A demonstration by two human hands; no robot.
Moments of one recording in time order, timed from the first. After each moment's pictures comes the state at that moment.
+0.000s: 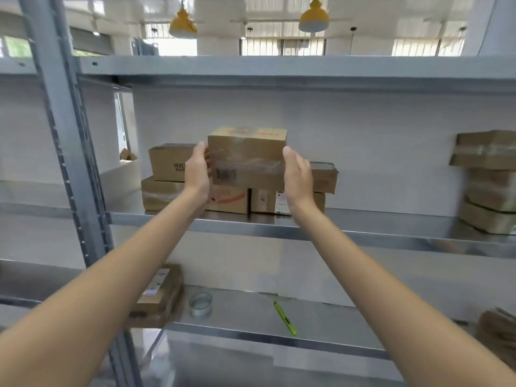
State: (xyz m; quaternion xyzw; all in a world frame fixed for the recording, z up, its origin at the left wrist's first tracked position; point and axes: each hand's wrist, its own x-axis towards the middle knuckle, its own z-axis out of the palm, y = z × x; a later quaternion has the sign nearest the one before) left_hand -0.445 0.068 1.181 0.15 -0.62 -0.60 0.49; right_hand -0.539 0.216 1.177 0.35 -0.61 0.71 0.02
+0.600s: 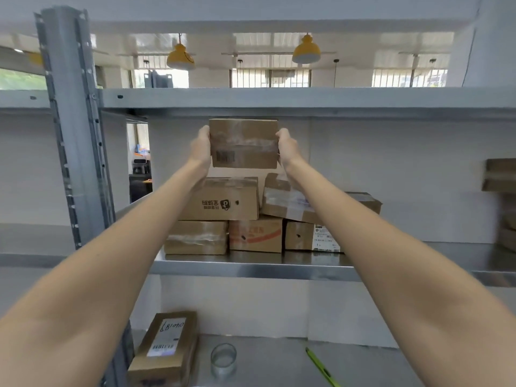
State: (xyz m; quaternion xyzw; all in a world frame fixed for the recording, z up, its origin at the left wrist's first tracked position) left_hand -0.462 -0.091 1.274 0.10 -0.68 -0.57 0.46; right_hand -0.555 0.055 1.282 0.34 -0.66 0.67 -0.03
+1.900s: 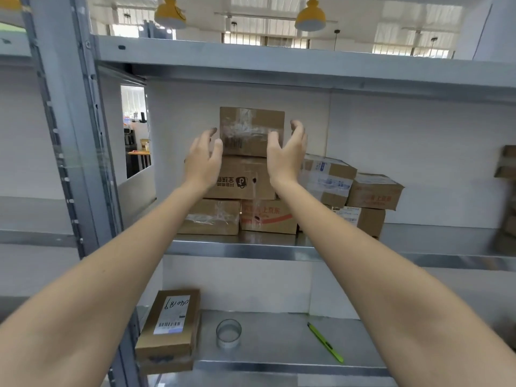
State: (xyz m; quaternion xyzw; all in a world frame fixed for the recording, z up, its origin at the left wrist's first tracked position) left_hand -0.454 -0.155 1.193 0.12 -0.79 -0.32 0.51; right_hand -0.525 -0.011 1.219 0.28 -0.63 0.69 0.21
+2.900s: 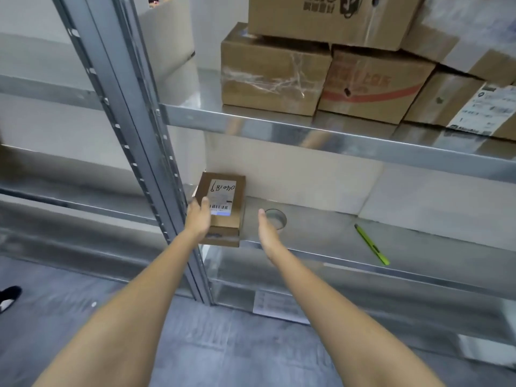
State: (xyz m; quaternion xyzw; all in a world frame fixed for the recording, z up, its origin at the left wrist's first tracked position) left_hand -0.349 -0.225 0.809 0.49 -0.69 -0.49 0.20; right_hand -0.441 -0.080 0.827 0.09 -0.76 0.51 -0.39
